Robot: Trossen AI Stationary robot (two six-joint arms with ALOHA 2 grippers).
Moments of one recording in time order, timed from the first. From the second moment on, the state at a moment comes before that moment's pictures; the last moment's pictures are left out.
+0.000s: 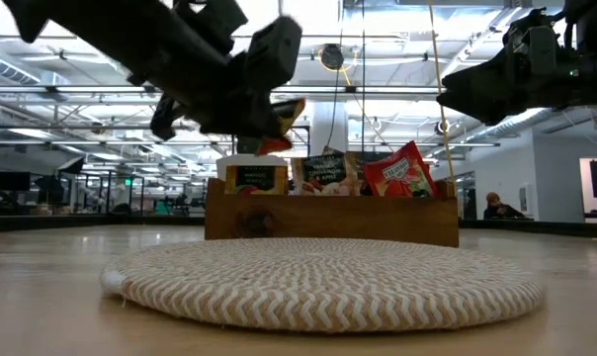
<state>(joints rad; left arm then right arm) -0.45 1.88 1.02 0.07 -1.11 -0.89 0.06 0.62 0.01 0.68 0.34 0.01</state>
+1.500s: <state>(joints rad) -0.39 1.95 1.02 0.00 -1.02 -0.90 0.06 0.62 0.01 0.68 0.34 0.01</state>
